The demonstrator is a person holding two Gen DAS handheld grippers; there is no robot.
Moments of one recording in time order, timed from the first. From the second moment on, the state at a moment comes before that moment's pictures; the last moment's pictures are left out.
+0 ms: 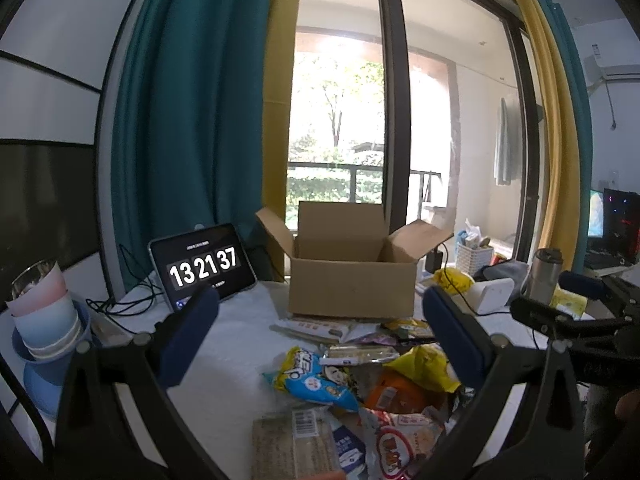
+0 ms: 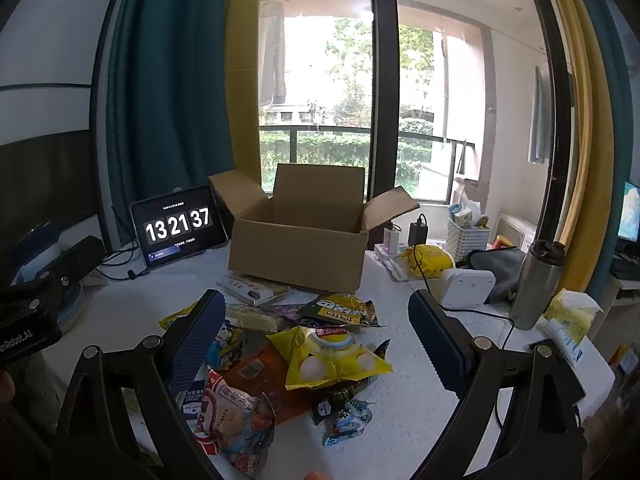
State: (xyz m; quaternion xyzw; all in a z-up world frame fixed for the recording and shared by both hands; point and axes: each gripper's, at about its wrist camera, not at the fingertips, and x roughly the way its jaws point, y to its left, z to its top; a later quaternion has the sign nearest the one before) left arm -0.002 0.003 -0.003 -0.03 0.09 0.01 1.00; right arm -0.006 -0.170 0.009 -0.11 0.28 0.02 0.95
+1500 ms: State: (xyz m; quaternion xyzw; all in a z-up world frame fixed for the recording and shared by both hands) left arm -0.005 0.006 -0.004 -0.03 0.09 0.01 1.00; right arm -0.008 -0.169 0.004 -0.11 0.29 0.02 0.95
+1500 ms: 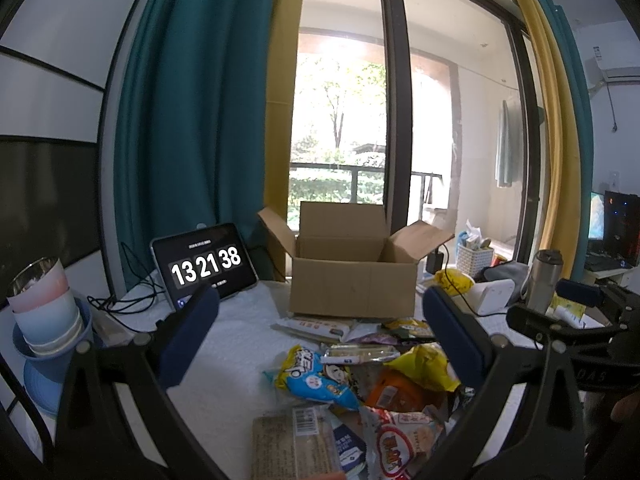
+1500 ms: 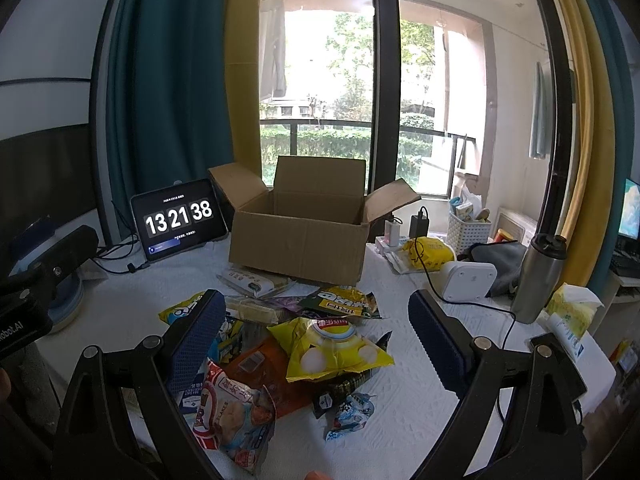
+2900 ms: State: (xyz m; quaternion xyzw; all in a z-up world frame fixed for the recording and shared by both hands) left arm 0.060 0.022 -0.164 -0.06 0.34 0.01 0.94; right arm 0.017 -0.155 -0.141 -0.07 0.49 0.10 0.86
